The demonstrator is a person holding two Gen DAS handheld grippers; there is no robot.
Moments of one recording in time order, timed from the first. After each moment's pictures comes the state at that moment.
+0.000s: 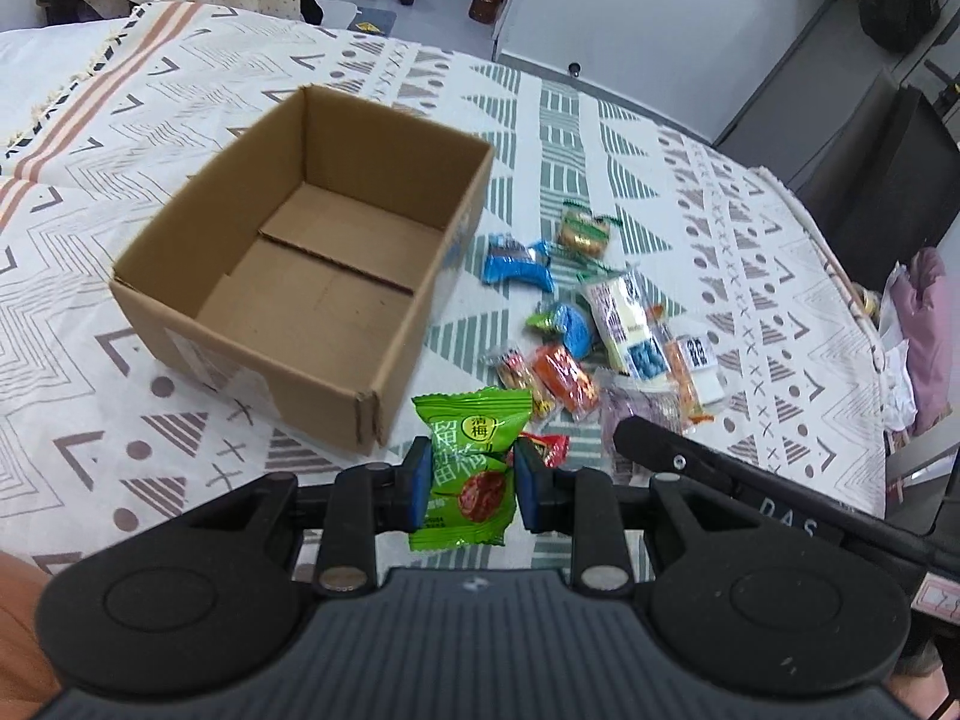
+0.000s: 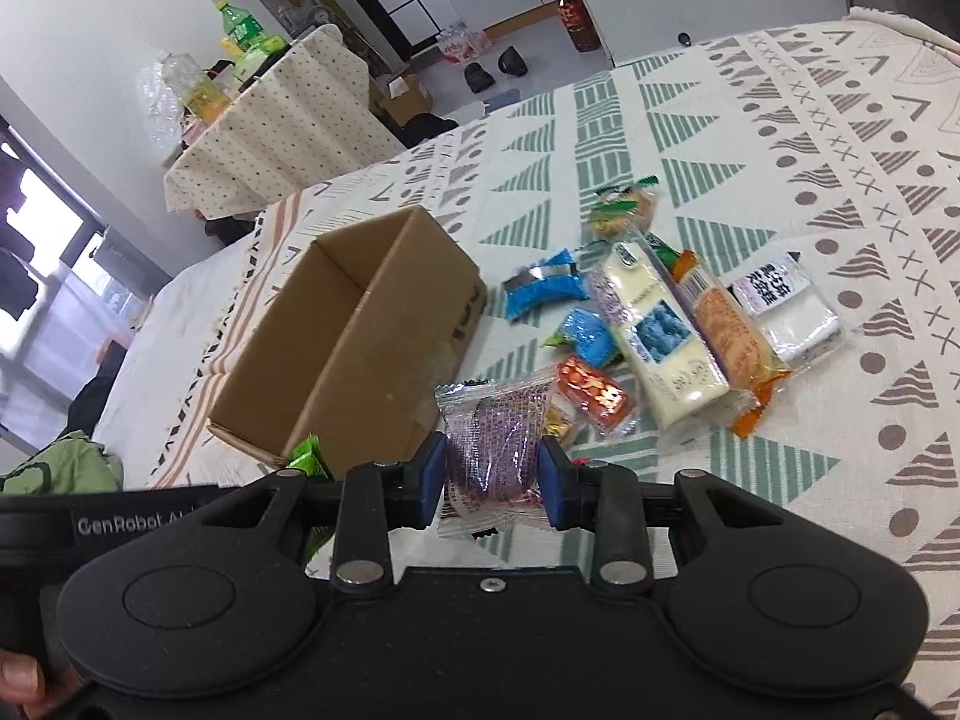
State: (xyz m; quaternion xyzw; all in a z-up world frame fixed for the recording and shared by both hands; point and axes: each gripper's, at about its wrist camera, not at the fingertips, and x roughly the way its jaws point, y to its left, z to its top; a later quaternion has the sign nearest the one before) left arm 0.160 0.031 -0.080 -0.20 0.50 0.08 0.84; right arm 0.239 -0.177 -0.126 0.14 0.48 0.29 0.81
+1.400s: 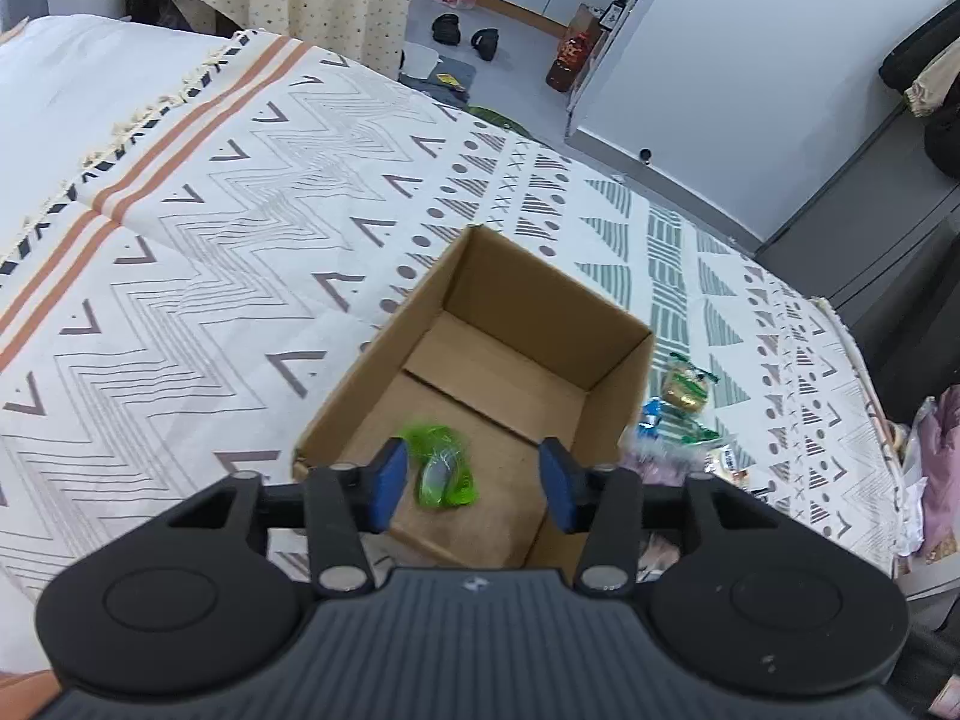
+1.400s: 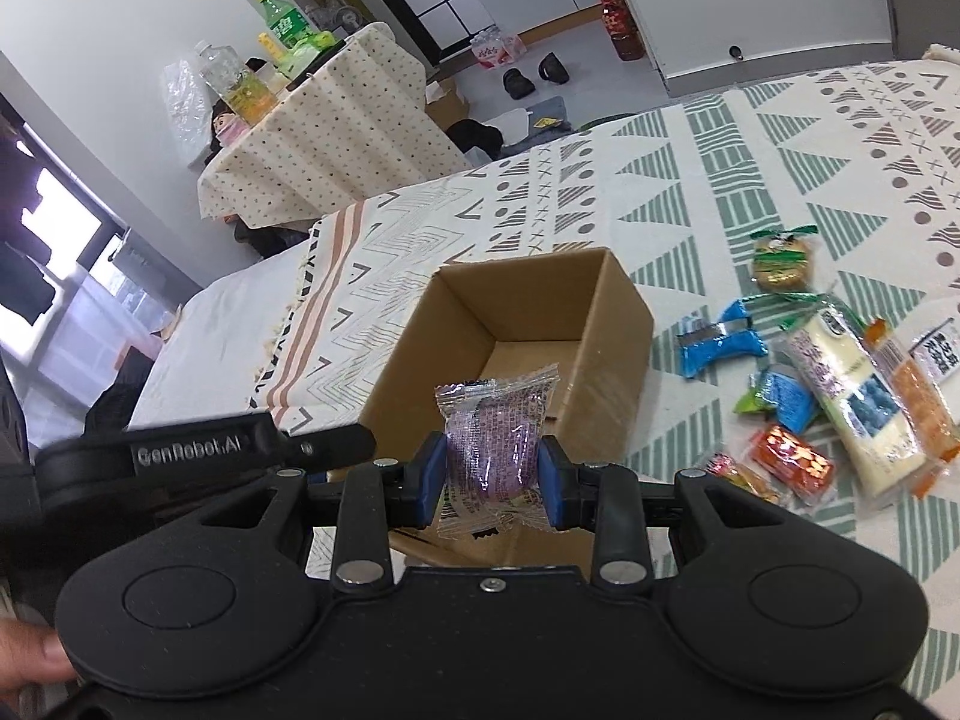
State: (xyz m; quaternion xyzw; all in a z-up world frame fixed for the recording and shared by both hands) left arm 0.177 0.151 -0.057 -0.25 0.45 0.14 0.85; right arm 0.249 -0.062 -0.086 0.15 0.47 0.31 0.81
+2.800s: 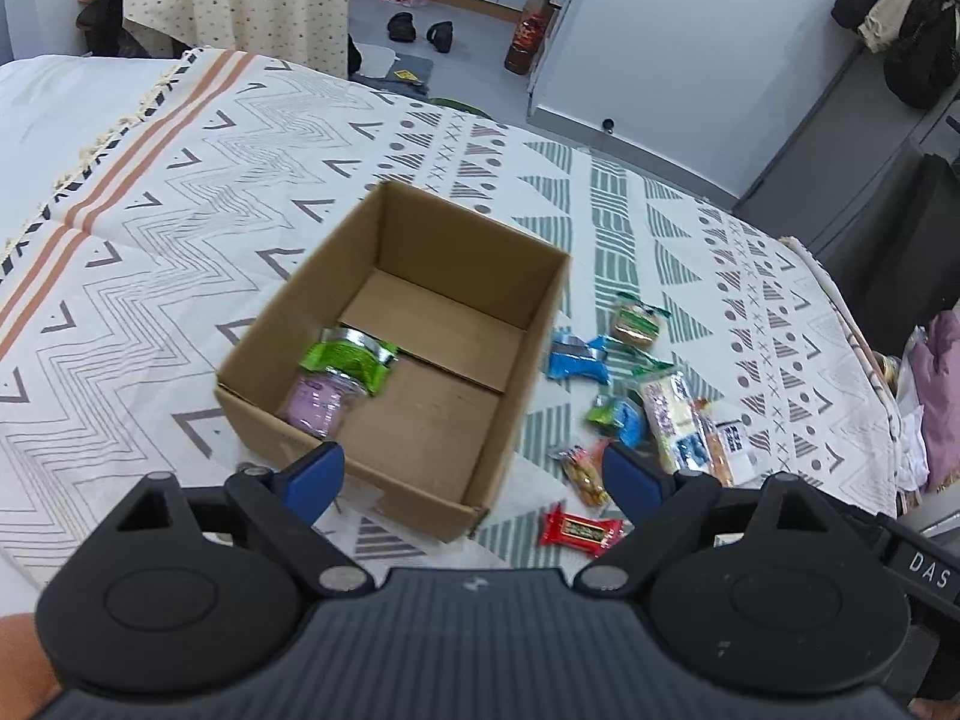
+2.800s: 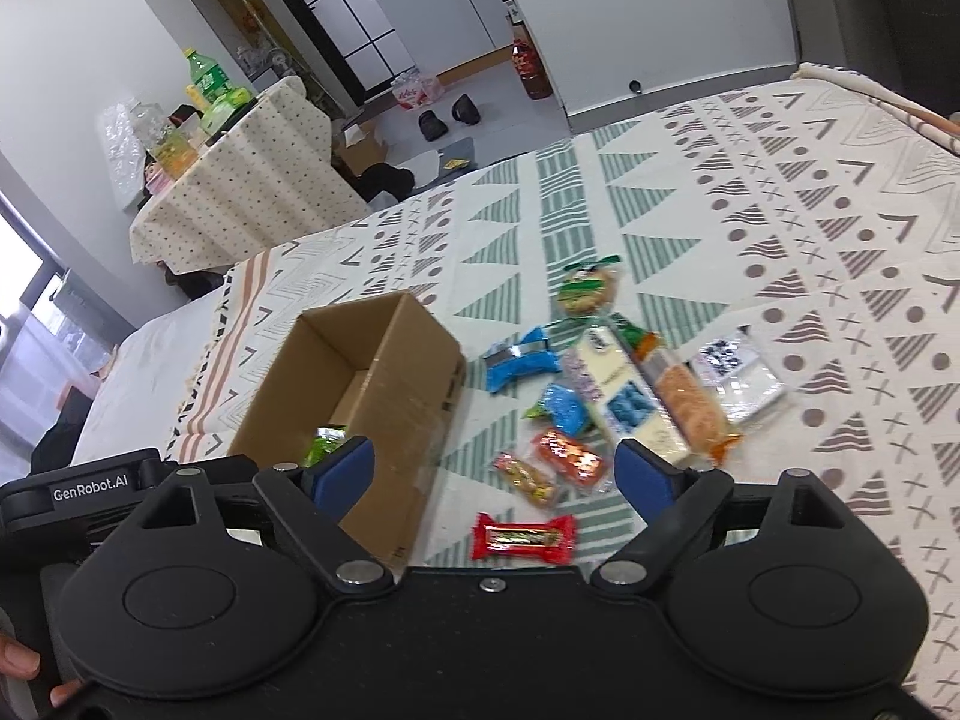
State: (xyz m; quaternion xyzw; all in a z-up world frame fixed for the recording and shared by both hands) left arm 0.167 0.078 -0.050 -0.20 0.46 0.11 0.86; right arm 0.243 -0.187 -0.083 0.14 0.46 0.23 0.85
